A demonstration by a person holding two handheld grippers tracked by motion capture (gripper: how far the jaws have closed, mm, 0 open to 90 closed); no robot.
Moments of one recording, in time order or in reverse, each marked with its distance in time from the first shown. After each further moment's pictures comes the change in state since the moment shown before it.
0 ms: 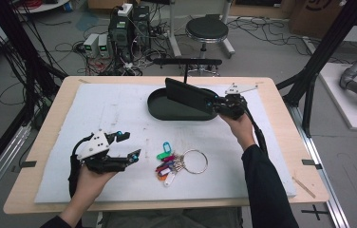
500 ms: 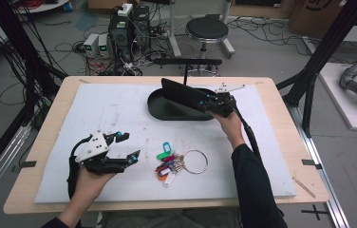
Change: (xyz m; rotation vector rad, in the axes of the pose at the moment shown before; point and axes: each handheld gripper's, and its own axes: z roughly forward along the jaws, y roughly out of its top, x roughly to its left) left arm -0.002 0.000 -0.003 -0.015 0.002 0.007; right arm -0.012 -0.011 0.044 0.013 -0.020 0.018
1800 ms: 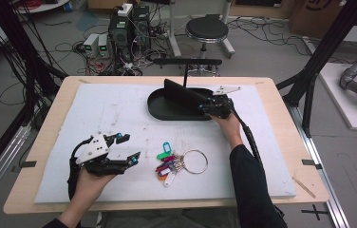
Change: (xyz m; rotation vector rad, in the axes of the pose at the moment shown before) left arm -0.002 -0.004 0.000 0.002 -0.007 0.013; right arm -0.015 -0.021 0.020 0.076 -0.045 0.036
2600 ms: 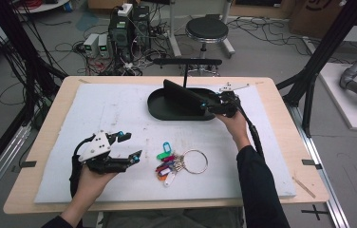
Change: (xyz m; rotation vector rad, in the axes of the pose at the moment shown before) left arm 0.003 0.002 0.006 0.005 0.000 0.006; right arm 0.003 0.016 -0.033 -0.034 0.006 0.018
